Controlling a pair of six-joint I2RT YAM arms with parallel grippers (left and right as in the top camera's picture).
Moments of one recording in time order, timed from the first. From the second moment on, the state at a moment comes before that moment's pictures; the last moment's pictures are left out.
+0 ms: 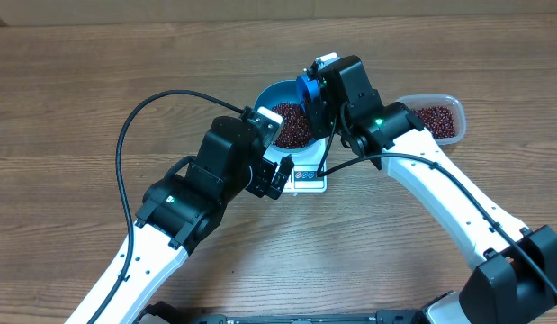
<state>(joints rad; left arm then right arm) -0.57 1.20 1.10 -0.63 -0.03 -0.03 0.50 1.66 1.39 -0.59 0.04 0.12</state>
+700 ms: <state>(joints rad) -0.57 1.20 1.10 -0.63 -0.03 -0.03 0.50 1.66 1.39 -0.59 0.04 0.08</state>
